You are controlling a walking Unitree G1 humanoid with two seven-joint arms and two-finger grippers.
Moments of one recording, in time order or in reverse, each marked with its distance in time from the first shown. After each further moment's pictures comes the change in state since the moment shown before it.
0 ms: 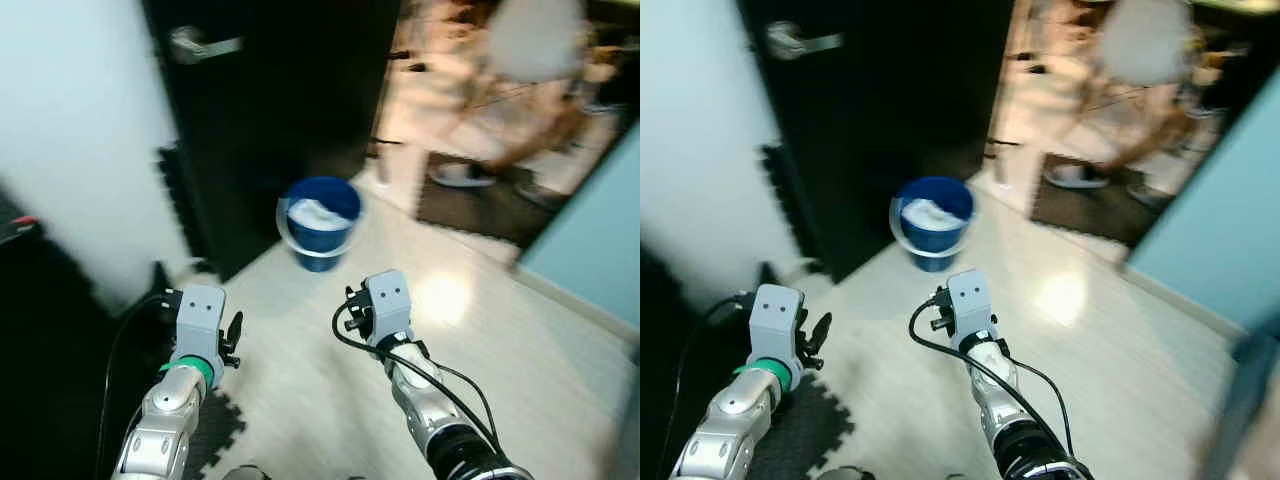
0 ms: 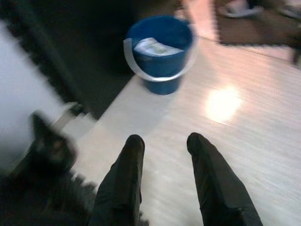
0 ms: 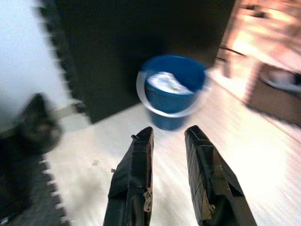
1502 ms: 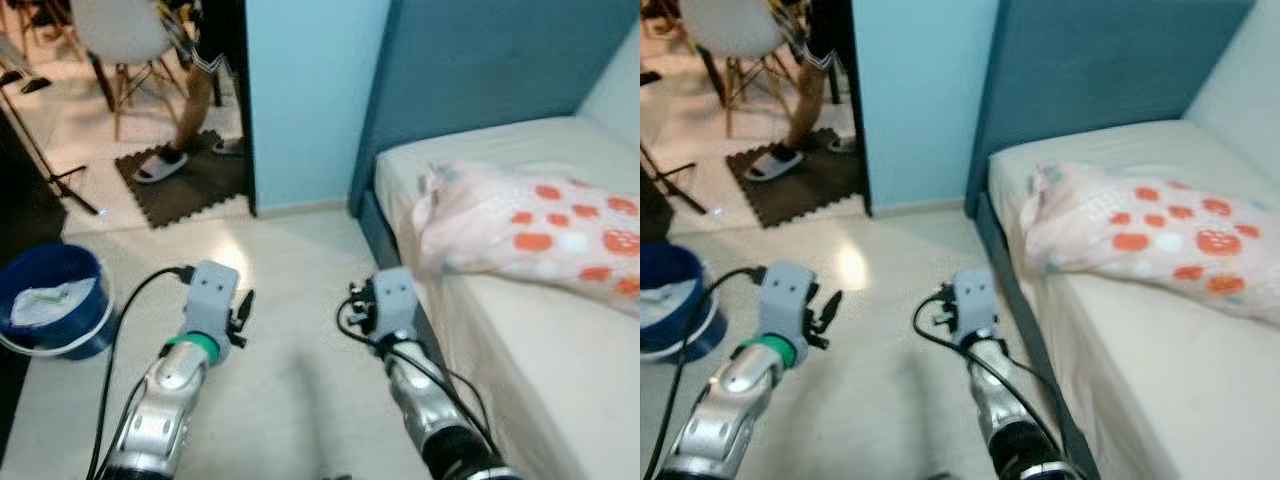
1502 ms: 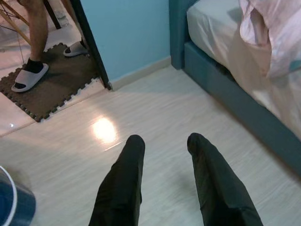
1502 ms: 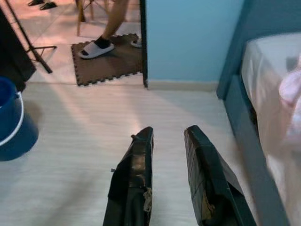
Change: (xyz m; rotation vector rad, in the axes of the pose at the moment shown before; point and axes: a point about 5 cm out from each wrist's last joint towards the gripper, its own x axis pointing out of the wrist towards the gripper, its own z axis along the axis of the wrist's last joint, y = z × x) left arm 0.006 -0.010 0.028 0.051 -0.097 -0.108; right arm -0.001 -0.002 0.000 0.037 -0.006 -0.014
